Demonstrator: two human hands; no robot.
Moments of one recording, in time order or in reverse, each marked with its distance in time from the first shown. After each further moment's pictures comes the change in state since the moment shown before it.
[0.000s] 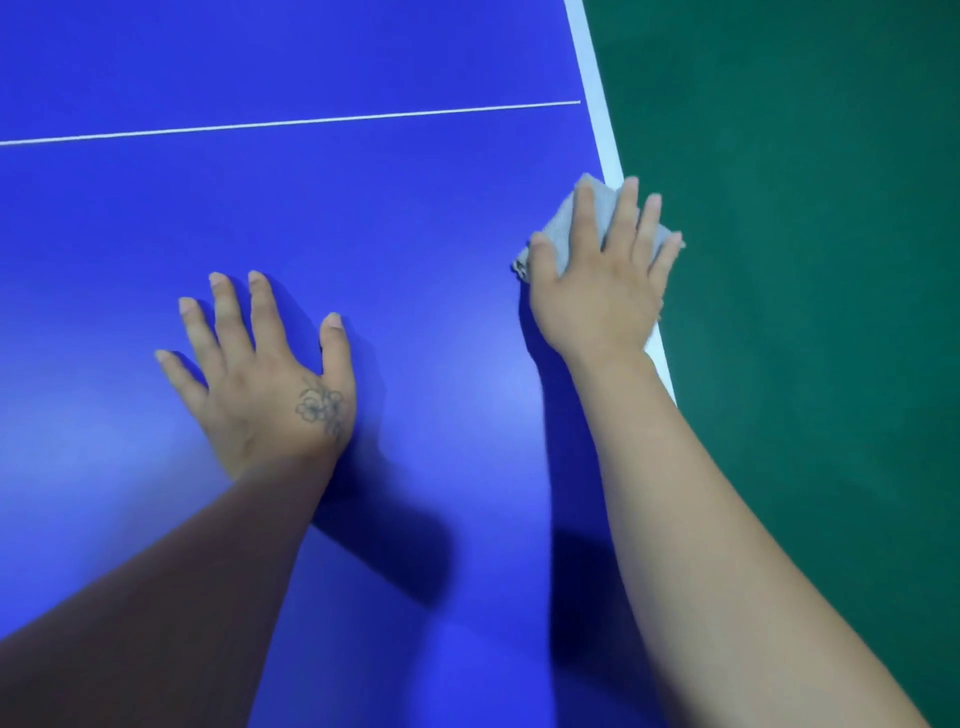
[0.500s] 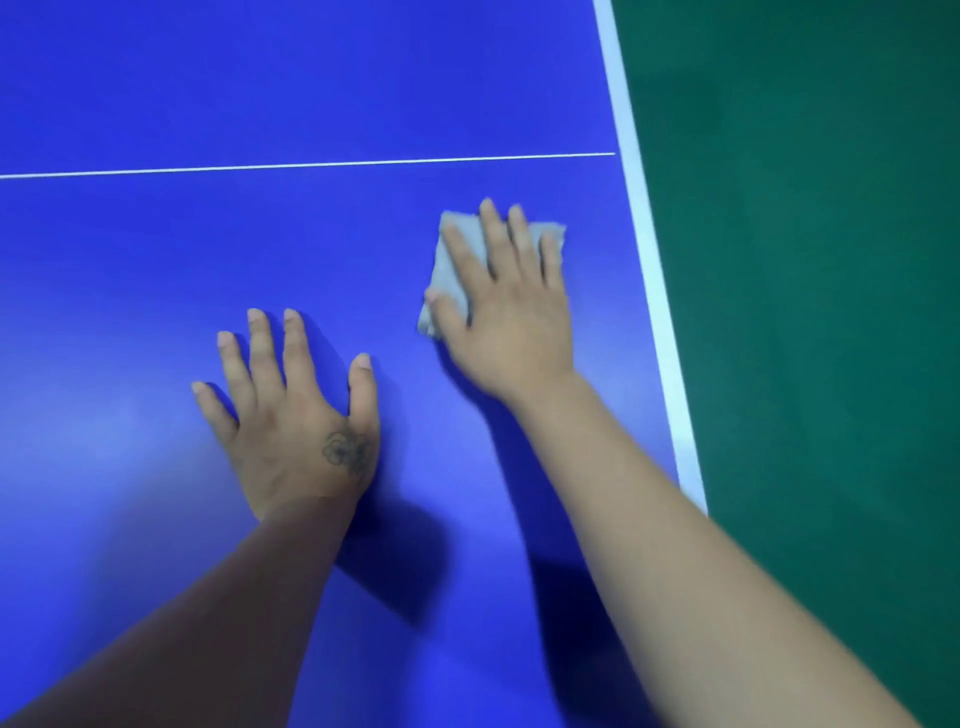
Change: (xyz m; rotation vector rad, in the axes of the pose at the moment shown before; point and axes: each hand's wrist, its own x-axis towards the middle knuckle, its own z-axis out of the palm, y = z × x) left_hand 0.002 0.007 -0.005 0.013 -0.021 -0.032; right_hand -0.001 -0.075 0.008 0.049 -0.042 -0.498
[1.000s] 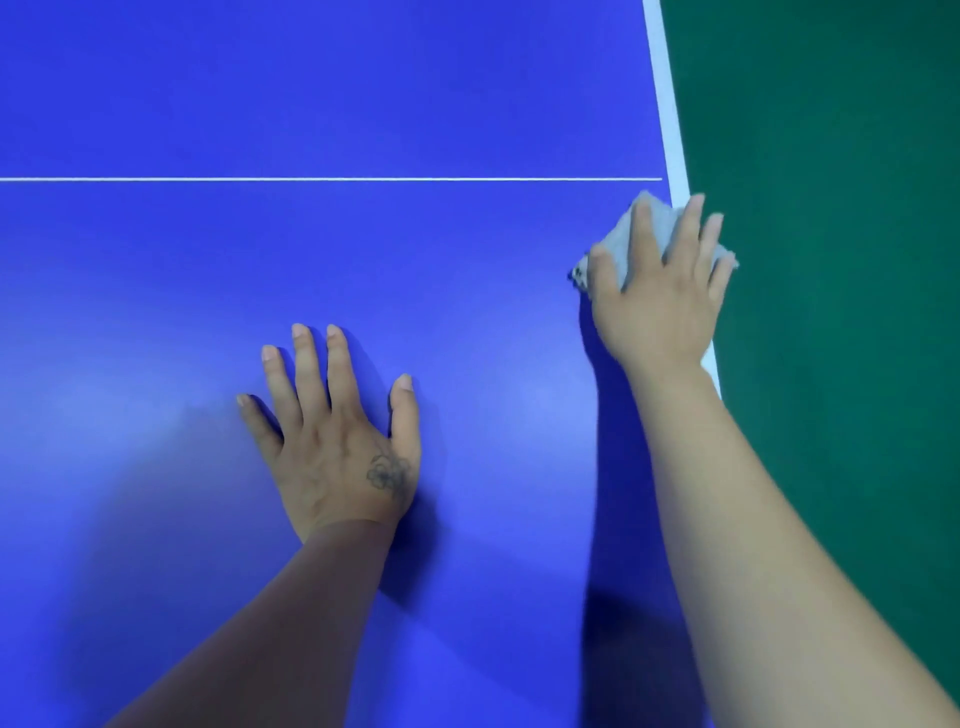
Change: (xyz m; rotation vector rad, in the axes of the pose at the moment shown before) left_hand 0.002 -0.001 -0.002 0.040 -0.080 0.002; right_hand 0.034 0.075 -0.014 0.001 0.043 0.442
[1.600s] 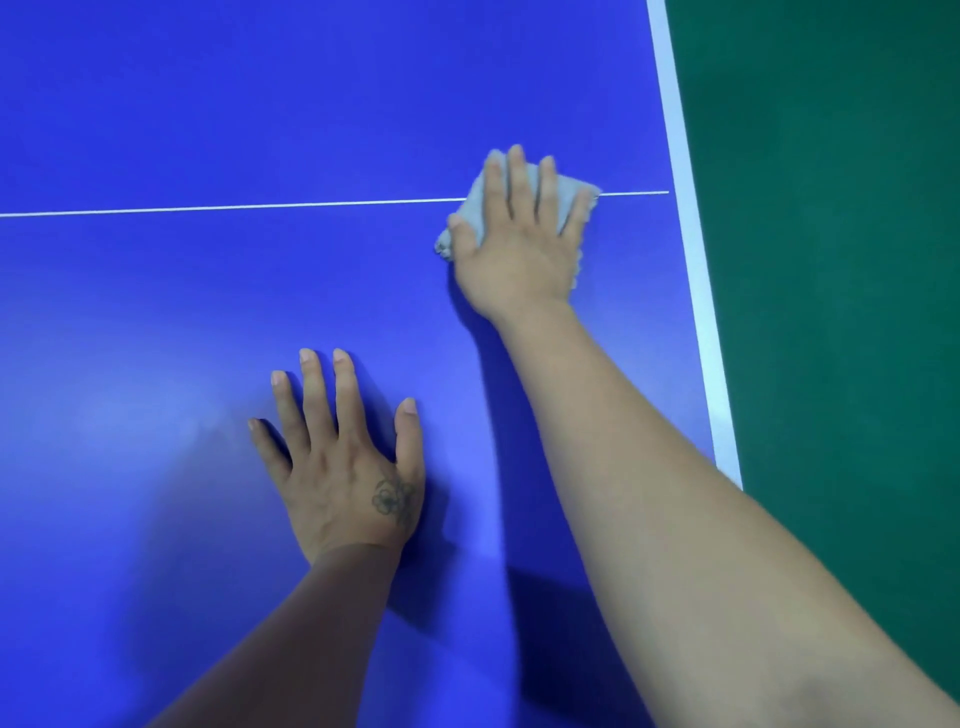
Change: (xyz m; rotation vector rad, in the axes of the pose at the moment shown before) left_hand 0.001 0.001 -0.001 -0.013 -0.047 -0.018; right_hand 0.032 -0.129 0.025 -0.023 -0.124 -0.242
